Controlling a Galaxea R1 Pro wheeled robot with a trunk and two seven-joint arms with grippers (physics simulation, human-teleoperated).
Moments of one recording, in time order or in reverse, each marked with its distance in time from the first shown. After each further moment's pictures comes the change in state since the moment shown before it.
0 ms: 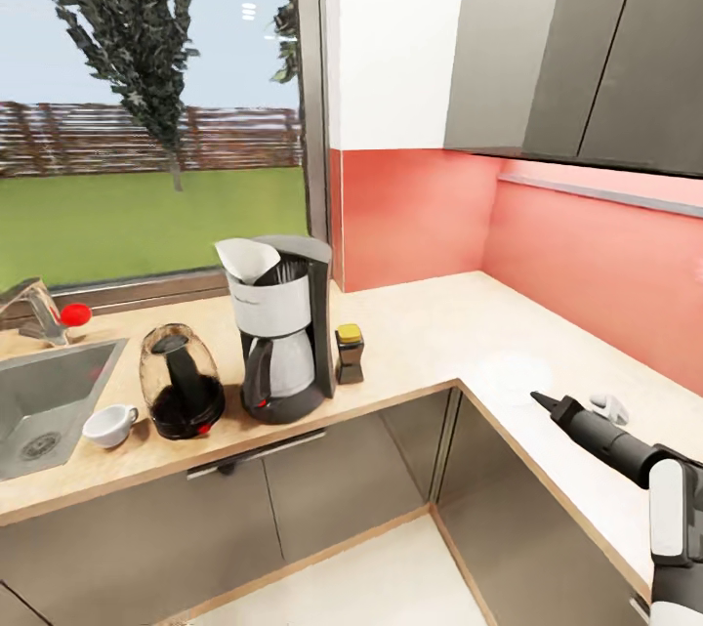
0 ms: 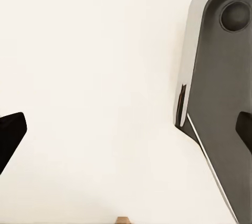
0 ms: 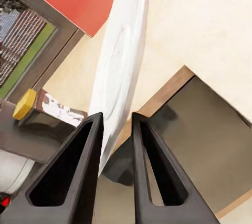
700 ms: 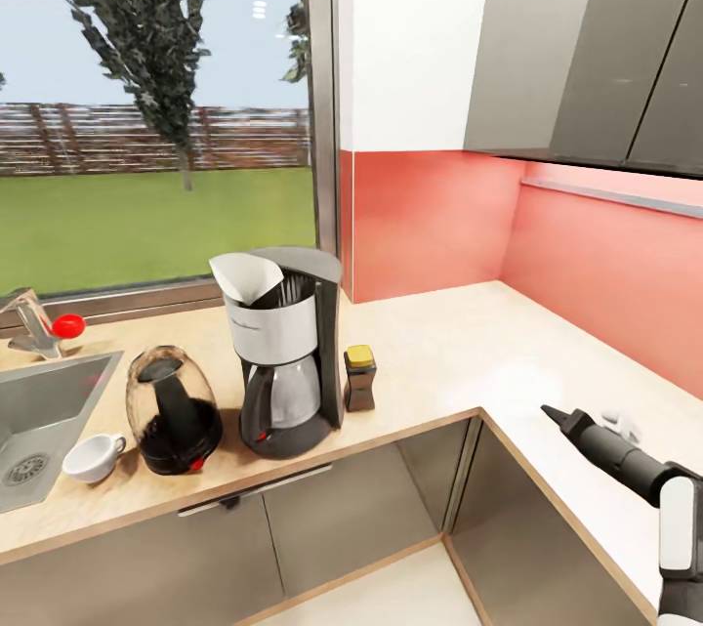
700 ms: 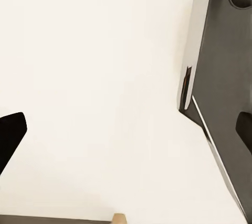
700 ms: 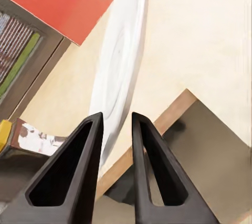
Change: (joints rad) left arm 0.030 -0.002 0.006 0.006 0.007 0.001 0.004; right arm 0.016 0.011 -0.072 0.021 0.032 0.000 0.010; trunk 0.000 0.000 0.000
